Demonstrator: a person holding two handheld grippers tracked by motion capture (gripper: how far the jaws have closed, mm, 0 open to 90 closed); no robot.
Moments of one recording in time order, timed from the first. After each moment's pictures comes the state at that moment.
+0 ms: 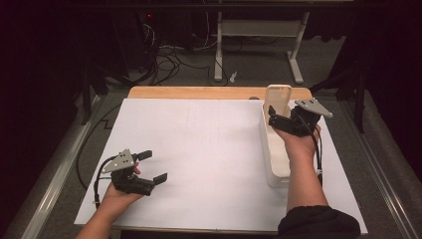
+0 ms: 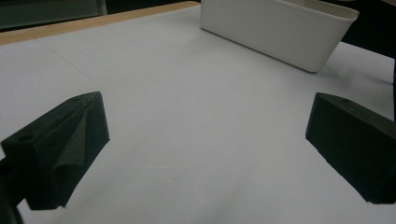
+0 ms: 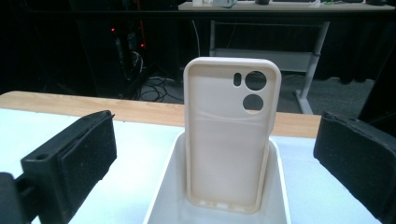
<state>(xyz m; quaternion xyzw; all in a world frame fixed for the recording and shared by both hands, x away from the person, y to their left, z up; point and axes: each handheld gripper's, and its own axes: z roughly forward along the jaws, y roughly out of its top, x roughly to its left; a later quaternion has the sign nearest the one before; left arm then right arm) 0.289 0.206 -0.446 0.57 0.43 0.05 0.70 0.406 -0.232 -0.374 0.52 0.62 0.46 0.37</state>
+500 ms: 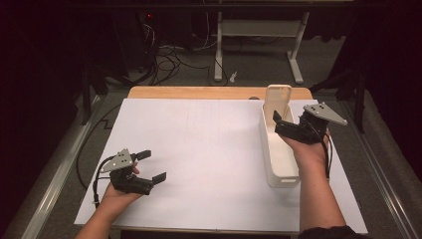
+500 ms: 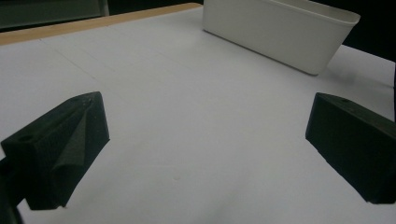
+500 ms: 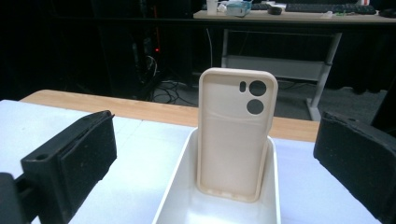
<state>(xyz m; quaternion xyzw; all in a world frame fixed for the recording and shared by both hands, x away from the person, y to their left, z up) 0.289 0.208 -0.445 0.56 0.44 0.05 0.70 0.373 -0.240 -0.356 0.50 0.63 0.48 0.36</state>
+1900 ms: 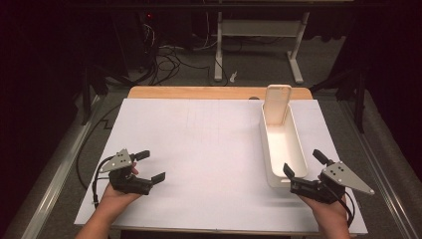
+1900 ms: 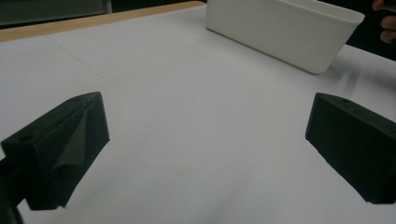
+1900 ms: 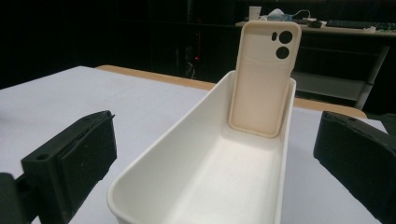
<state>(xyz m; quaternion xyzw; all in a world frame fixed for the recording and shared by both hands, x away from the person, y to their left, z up) 0.289 0.211 -0.445 0.56 0.45 0.05 0.70 0.258 -0.275 -0.416 0.41 0.65 0.53 0.35</state>
